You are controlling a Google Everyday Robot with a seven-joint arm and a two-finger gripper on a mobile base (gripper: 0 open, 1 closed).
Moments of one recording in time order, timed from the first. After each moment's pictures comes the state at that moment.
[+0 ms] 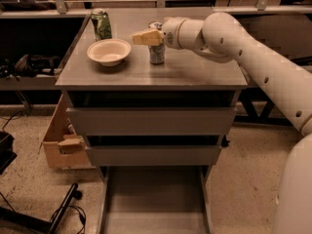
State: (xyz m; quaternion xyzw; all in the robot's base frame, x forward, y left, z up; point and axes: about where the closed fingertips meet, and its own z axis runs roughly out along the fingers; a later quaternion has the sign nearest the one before) arm 0.801 0.011 0.931 -0.31 0.70 0.26 0.59
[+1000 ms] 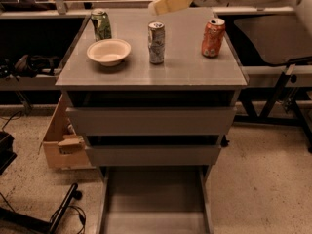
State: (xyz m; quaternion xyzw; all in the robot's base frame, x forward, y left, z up) arm 0.742 -0.048 1.051 -0.38 0.70 0.18 0.57
